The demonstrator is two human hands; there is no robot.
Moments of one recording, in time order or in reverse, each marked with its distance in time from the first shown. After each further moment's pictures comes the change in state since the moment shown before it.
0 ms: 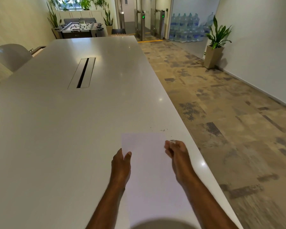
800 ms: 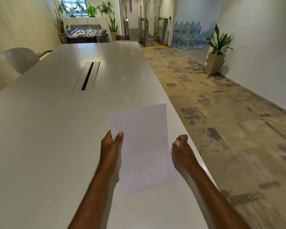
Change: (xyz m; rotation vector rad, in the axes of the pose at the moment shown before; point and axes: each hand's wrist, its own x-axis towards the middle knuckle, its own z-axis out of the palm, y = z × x) left_hand -0.017 0.071 -0.034 -0.458 -0.036 0.281; right_hand 0.023 -0.024 -0.020 -0.926 -0.014 -0.298
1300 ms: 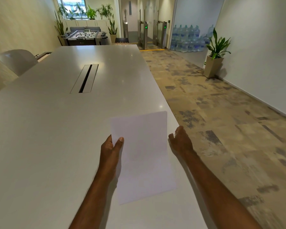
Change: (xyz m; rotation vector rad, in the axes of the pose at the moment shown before) left_hand -0.002 -0.003 0.011 0.144 -0.014 0.016; right_hand 0.088 0.014 0.007 -0.284 0.122 -0.039
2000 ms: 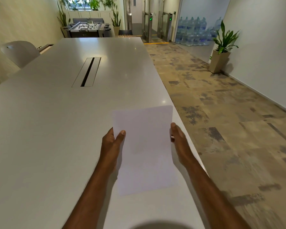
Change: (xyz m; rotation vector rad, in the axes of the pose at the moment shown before) left_hand 0.010 0.007 0.006 -0.040 0.014 0.024; right_hand -0.051 -0.034 -0.015 0.996 -0.245 0.056
